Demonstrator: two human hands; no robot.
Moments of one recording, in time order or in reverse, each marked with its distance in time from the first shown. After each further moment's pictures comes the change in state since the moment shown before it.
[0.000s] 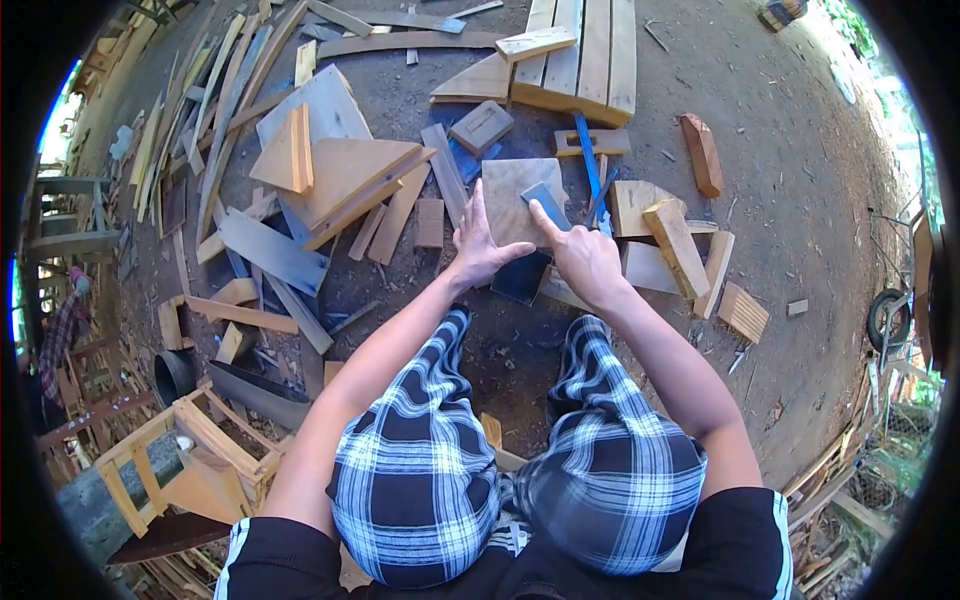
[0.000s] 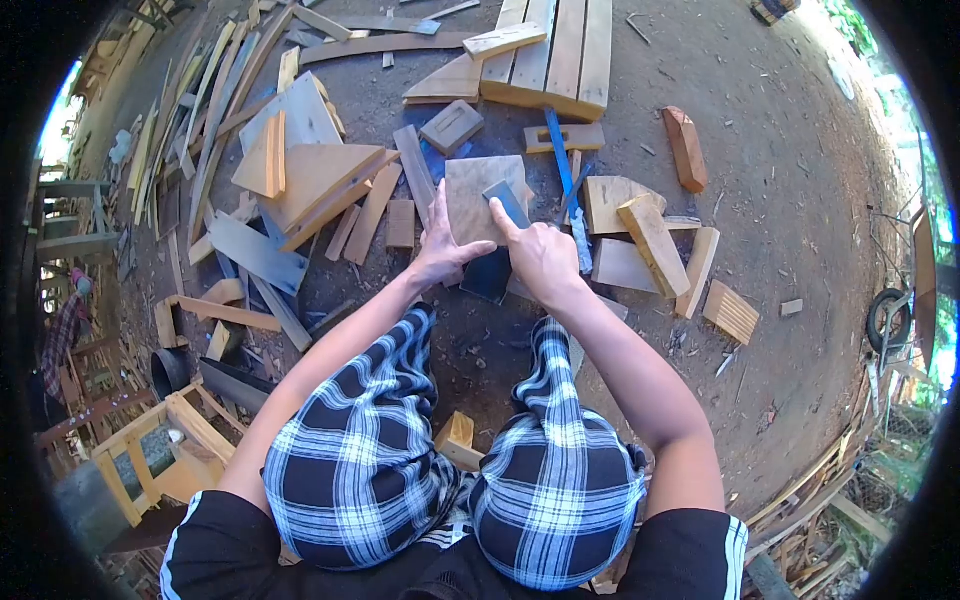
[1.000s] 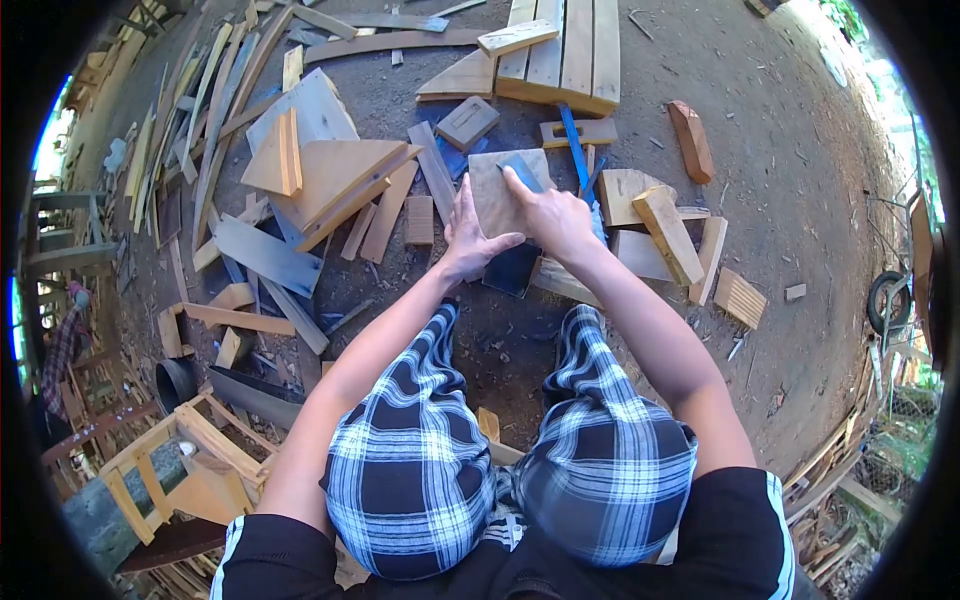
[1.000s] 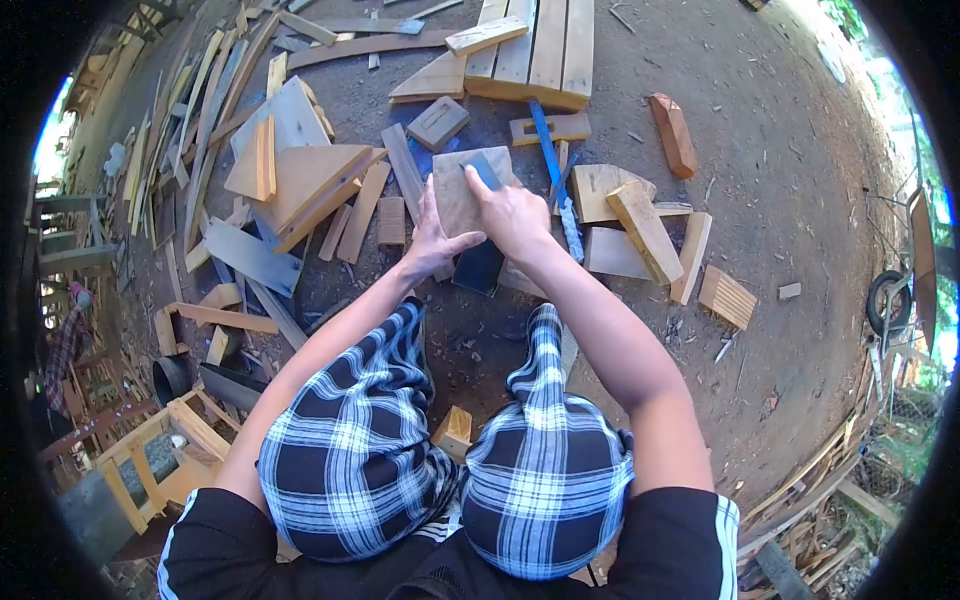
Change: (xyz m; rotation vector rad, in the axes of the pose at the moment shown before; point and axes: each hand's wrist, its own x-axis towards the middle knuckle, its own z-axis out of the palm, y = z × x) left_hand 0.007 0.001 0.002 0.000 -0.022 0.075; right_hand 0.035 0.000 0.006 0.072 0.118 0.011
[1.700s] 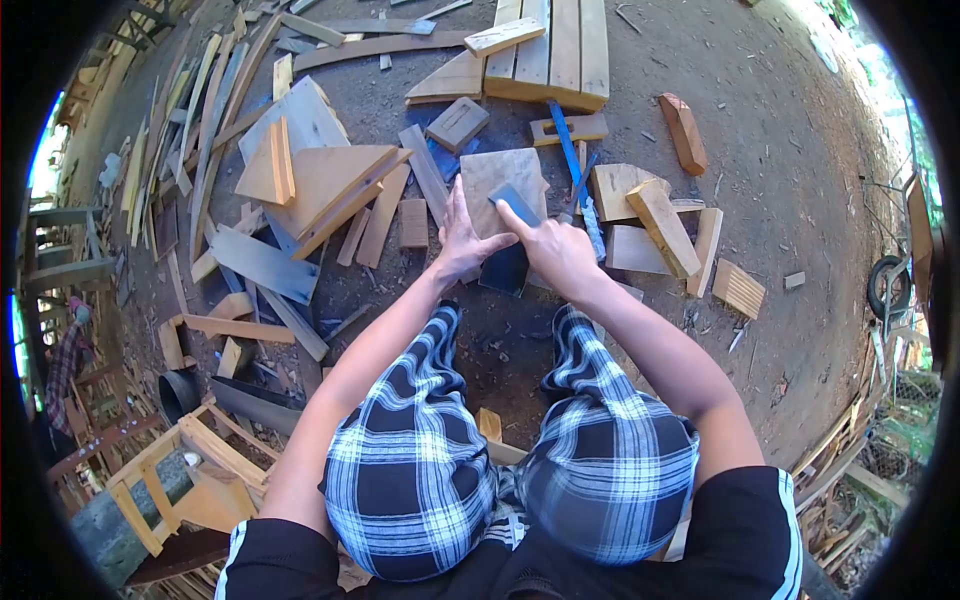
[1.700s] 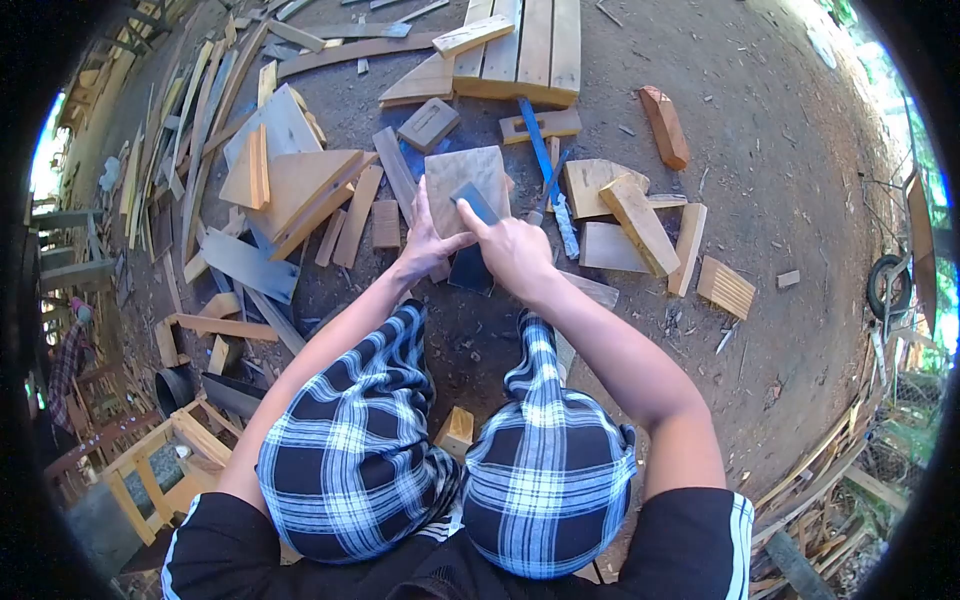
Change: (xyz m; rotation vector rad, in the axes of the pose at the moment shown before) left_hand -0.002 -0.004 0.000 -0.059 0.012 -0.037; right_hand -0.042 -0.009 -0.007 0.025 -0.105 -0.042
